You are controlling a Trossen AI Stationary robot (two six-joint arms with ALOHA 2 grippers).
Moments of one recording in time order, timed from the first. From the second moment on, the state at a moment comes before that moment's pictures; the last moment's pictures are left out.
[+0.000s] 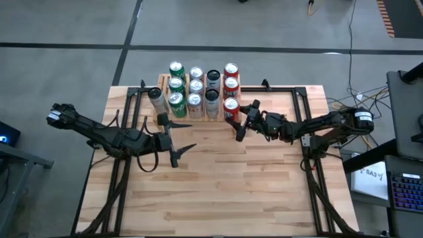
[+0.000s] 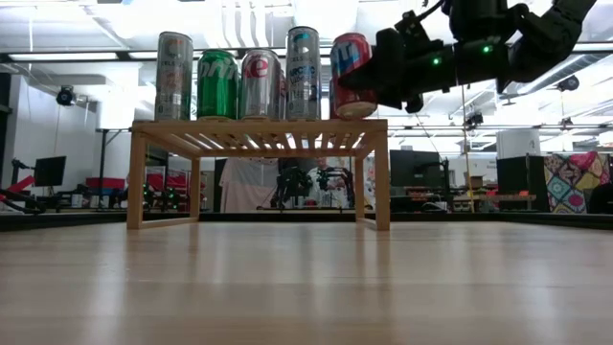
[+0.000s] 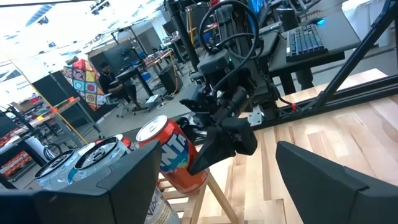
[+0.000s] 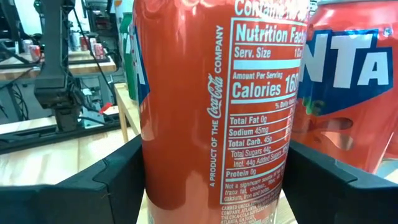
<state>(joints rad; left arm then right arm) -0.36 1.07 0.86 0.15 -0.65 0.38 -0.14 1.41 0.54 0.89 0.32 0.00</state>
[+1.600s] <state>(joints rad) -0.36 1.07 0.85 0.15 -0.65 0.38 -0.14 1.44 0.54 0.90 0.39 -0.02</state>
